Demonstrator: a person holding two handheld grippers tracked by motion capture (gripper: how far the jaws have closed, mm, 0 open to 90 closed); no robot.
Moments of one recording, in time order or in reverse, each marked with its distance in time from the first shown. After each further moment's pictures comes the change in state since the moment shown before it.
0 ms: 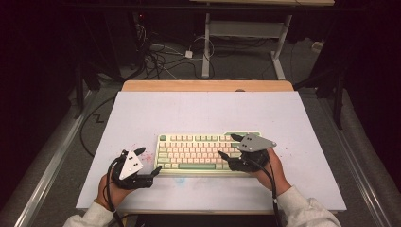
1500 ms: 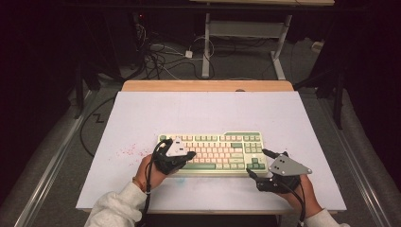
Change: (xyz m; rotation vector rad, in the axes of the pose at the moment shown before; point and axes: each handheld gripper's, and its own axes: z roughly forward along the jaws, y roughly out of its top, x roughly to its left) left arm -0.036 0.084 0.080 0.123 -0.307 0.069; right arm 0.000 -0.061 -0.065 0.028 -0.108 0.010
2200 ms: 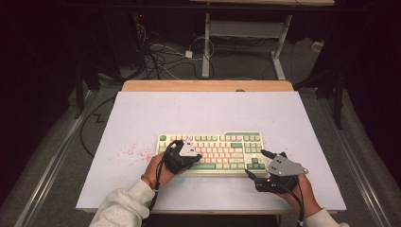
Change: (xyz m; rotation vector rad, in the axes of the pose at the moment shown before) left arm -0.002 0.002 0.027 0.106 -0.012 0.037; right arm 0.001 -0.001 0.004 0.024 0.001 -0.022
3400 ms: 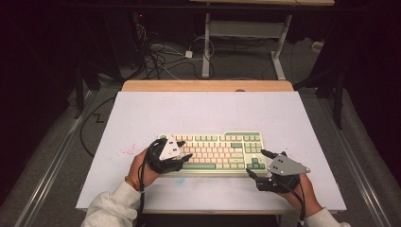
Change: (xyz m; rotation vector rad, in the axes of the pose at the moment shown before) left arm 0.005 -0.017 -0.051 -0.163 0.167 0.041; right arm -0.004 0.000 -0.002 -0.013 0.011 0.011
